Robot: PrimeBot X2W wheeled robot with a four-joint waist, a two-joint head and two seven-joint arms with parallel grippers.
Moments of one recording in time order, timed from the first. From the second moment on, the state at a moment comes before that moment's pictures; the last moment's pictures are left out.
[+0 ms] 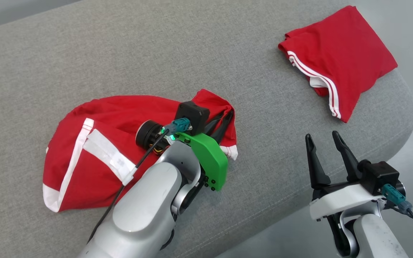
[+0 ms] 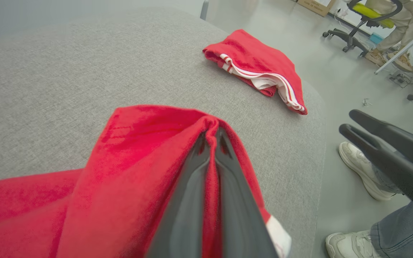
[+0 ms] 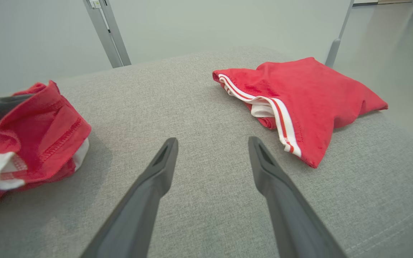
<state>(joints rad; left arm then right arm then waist) -0.64 0.05 -0.73 0.41 -0.54 -0.03 0.12 -0.15 -0.05 0.07 0.21 0.20 0.13 -0.26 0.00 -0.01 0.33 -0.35</state>
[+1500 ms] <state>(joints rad) 0.06 0.24 -0.38 0.13 -0.49 0.11 -0.26 0.09 -0.05 -0.11 0.20 0.06 0.13 -0.26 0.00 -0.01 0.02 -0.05</state>
